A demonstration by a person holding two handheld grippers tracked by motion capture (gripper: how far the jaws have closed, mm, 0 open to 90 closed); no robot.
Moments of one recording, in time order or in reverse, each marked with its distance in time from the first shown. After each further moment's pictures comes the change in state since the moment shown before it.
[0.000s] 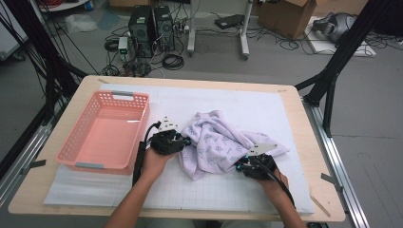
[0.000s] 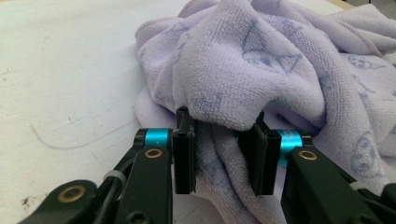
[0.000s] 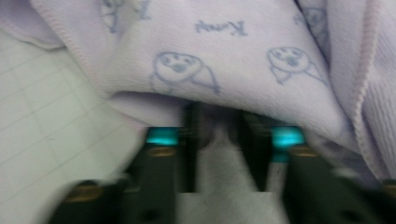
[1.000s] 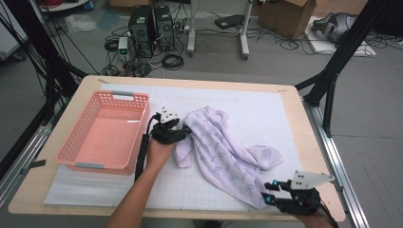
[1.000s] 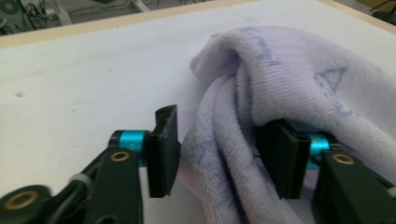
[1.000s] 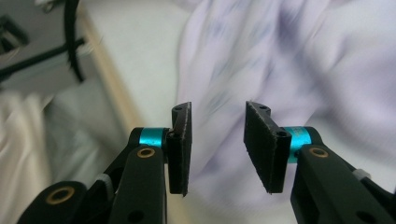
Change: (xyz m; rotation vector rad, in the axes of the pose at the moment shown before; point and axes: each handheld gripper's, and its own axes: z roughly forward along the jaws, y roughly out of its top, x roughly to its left) left arm 0.018 0.017 0.015 -0.090 0.177 -0.029; right arm 0.021 -0.057 -0.112 -0.167 0.169 0.021
